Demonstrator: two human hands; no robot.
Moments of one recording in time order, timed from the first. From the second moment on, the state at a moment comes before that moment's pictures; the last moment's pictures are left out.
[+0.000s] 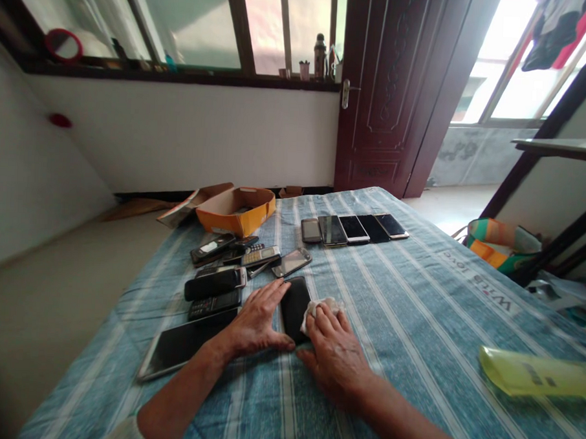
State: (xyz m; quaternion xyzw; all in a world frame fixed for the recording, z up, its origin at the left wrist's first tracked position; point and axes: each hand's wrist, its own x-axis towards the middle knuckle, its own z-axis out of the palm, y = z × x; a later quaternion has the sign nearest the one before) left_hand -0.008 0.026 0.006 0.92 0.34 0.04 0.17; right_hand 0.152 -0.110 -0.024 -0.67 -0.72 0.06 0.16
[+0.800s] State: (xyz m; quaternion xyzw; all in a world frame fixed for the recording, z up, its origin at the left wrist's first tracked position) left_hand -0.006 0.028 0.001 0.91 0.34 0.07 0.20; right_hand 0.152 -0.049 -0.003 -0.66 -0.73 0.08 0.17
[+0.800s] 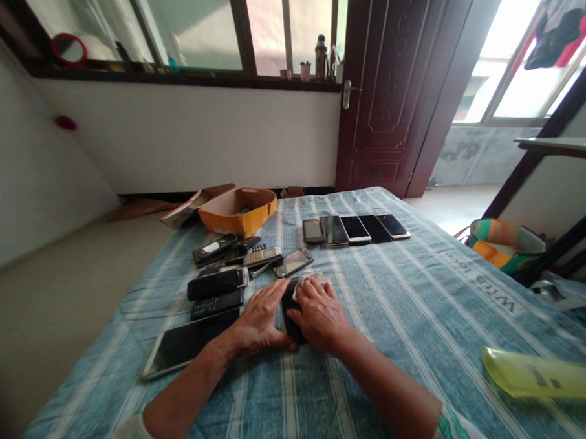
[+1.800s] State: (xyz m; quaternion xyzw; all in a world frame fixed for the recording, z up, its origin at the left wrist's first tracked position) left_hand -0.010 0.030 -0.004 0.91 0.35 0.09 0.22; right_hand 0.142 -0.028 -0.003 -0.60 -0.77 0.13 0.19
